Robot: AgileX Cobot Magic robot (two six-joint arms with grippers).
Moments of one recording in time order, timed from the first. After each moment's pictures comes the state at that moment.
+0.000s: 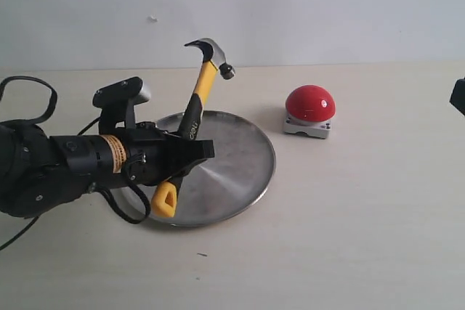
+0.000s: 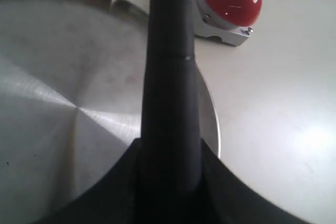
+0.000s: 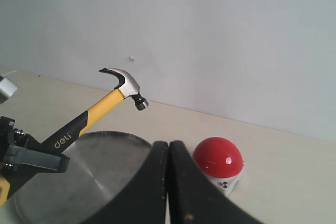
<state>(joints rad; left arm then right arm) -0.61 1.79 -0.75 0.37 -0.40 -0.87 0.30 0.56 -0.28 -1.05 -0.16 1.05</state>
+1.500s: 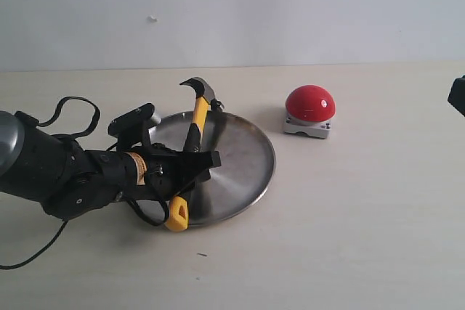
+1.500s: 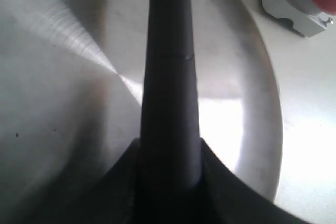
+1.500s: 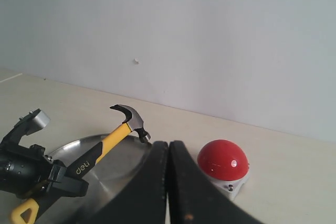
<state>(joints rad) -0.60 1.99 -0.83 0.34 -0.38 -1.01 0.30 0.56 -0.28 -1.05 -0.17 1.06</state>
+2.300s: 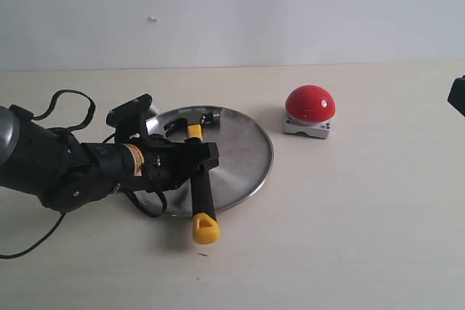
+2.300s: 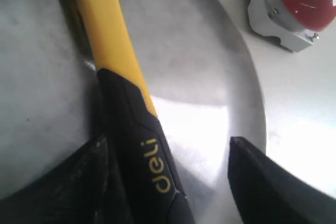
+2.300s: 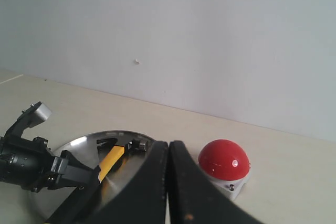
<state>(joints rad) -0.58 1.99 -0.85 0.35 -0.40 -0.98 0.30 0.56 -0.28 -1.05 -0.18 1.06</state>
